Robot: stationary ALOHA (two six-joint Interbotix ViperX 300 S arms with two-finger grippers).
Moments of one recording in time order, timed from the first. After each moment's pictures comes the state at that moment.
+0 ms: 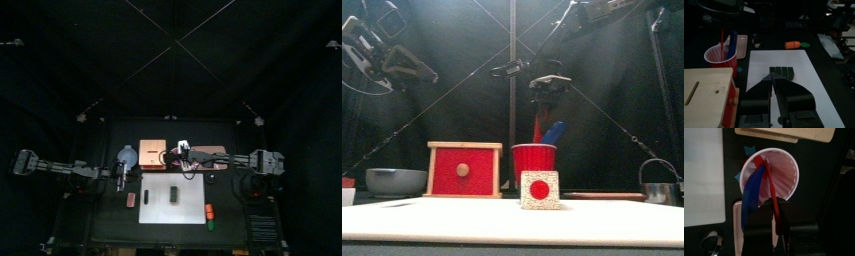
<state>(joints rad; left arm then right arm) 0.00 -0.66 1.22 0.00 -0.36 0.00 -0.22 0.10 0.13 -0.31 1.07 -0.25</state>
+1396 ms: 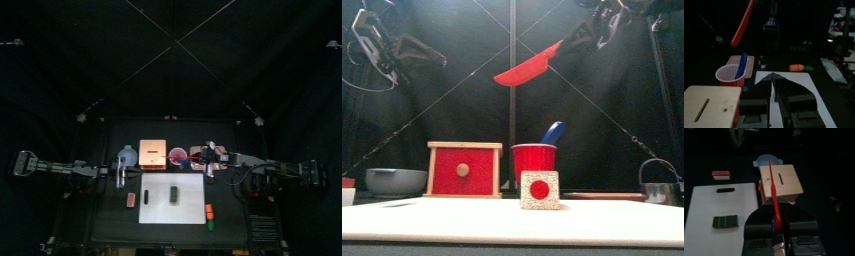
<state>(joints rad) 0.03 -0.66 1.23 -0.04 -0.58 0.00 -0.15 -0.62 0.74 -0.02 0.20 -0.06</state>
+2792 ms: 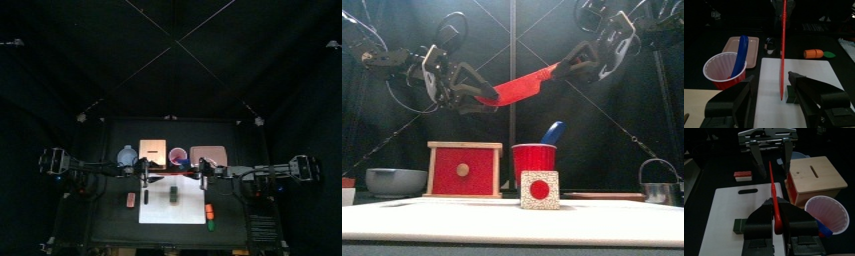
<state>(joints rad) 0.09 -0.16 0.95 -0.02 -0.59 0.01 -0.06 -0.46 0.91 0.08 -0.18 -0.06</state>
